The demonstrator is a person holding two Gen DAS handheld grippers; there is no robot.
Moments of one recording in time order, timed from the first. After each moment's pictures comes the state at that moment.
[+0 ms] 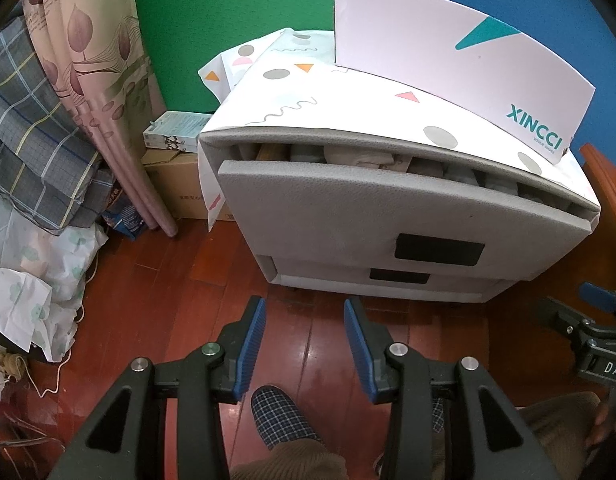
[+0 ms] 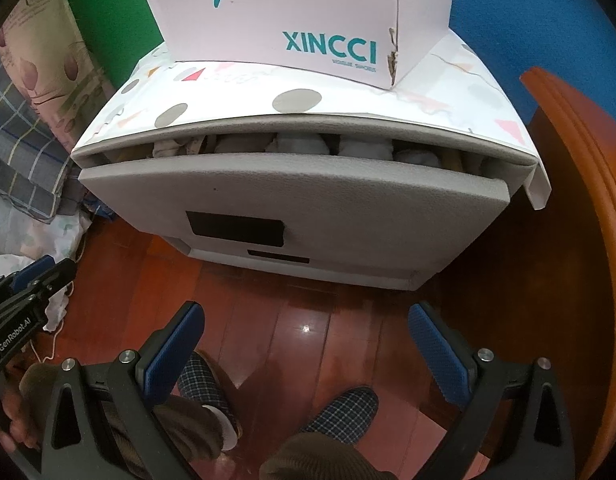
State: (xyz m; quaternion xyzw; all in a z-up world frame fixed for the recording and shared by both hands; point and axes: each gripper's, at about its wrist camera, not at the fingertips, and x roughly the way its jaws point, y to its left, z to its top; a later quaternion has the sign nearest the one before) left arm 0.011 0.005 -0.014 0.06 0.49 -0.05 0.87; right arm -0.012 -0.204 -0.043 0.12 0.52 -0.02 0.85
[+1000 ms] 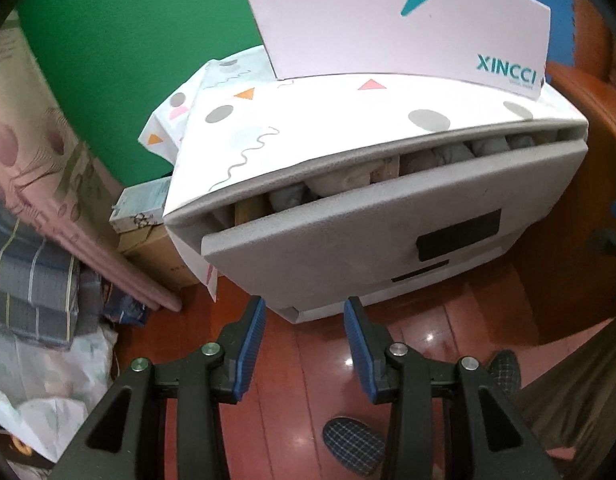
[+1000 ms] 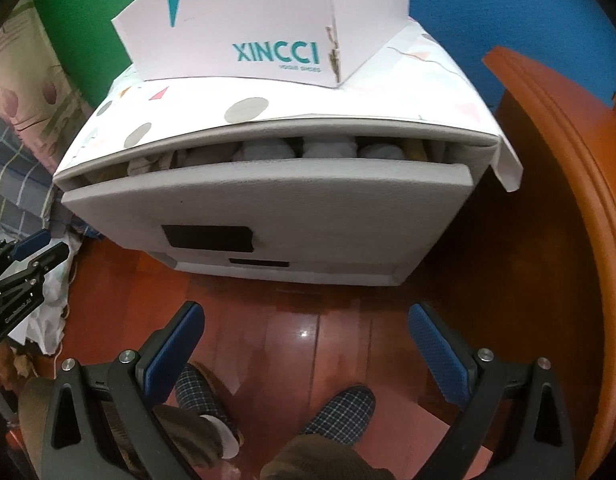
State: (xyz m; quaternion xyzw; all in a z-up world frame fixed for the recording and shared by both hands) left arm 0.054 0.010 -0.025 0.22 0.44 -0.16 0.85; right arm -0.021 -0.224 -0.041 0.14 0.52 -0.06 0.84
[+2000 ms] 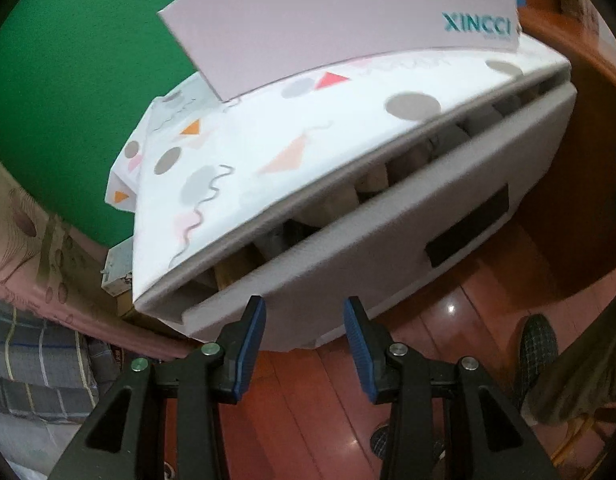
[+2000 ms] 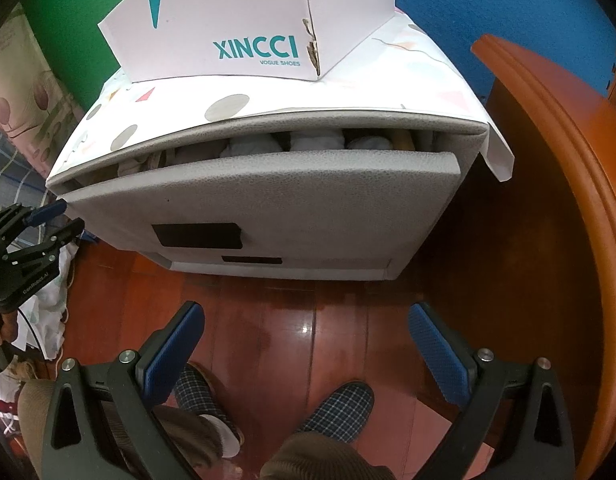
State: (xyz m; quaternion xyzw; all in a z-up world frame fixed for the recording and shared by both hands) left arm 0.079 -0.015 -0.044 0.33 0.41 -0.22 0.82; right arm -0.022 -0.231 -0.046 0.15 0.53 -0.06 0.83
